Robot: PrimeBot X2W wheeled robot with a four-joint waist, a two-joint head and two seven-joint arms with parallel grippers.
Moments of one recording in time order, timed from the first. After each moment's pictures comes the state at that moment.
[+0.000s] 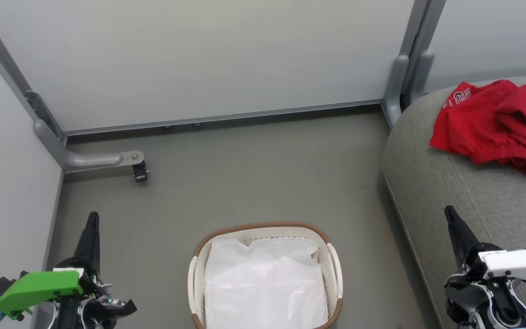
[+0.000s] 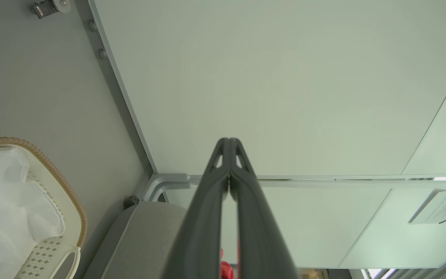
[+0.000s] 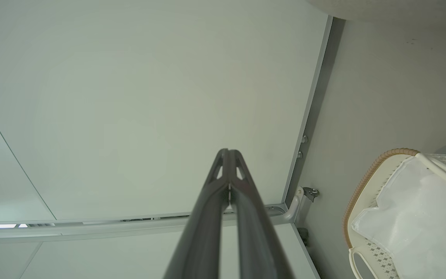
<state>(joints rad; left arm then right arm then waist) -0.10 0.05 0.11 0.25 -1.61 -0.13 0.11 -0.10 -0.05 -0.11 0.25 1.61 0.13 0.11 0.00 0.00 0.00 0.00</state>
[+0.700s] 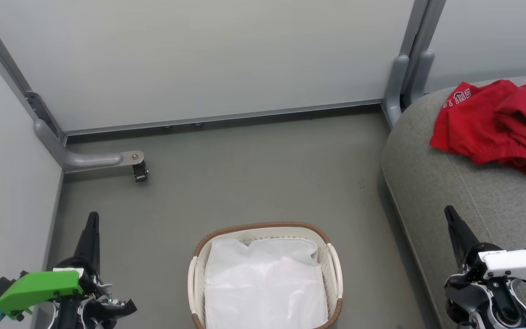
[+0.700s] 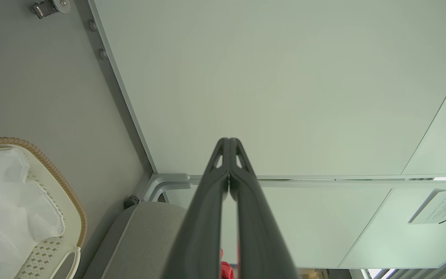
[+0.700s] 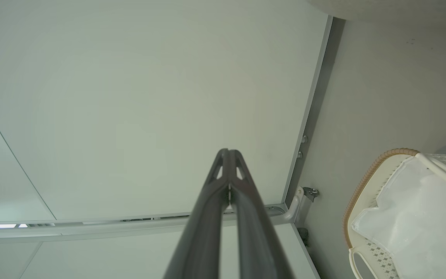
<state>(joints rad) -0.10 0.05 0.12 0.25 -1.61 -0.13 0.11 -0.10 -0.05 -0.11 0.25 1.61 0.13 0.11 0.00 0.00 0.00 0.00</state>
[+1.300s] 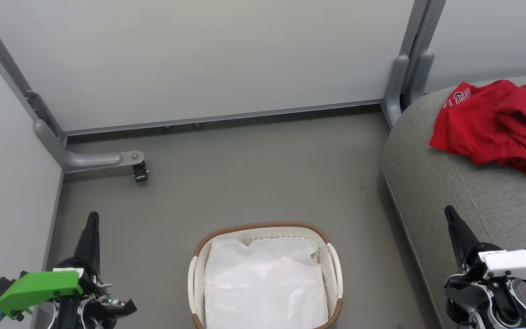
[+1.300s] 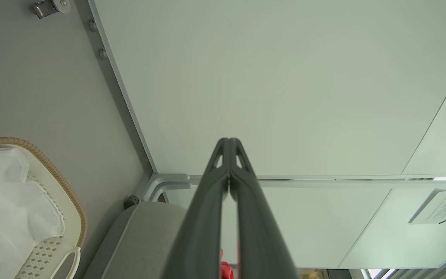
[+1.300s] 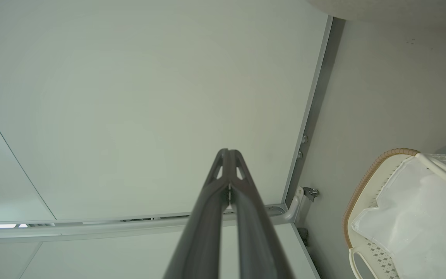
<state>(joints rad) -0.10 0.05 0.12 0.25 -1.61 -0.13 0.11 -0.10 -0.05 -0.11 0.25 1.61 0.13 0.11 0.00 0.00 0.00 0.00</state>
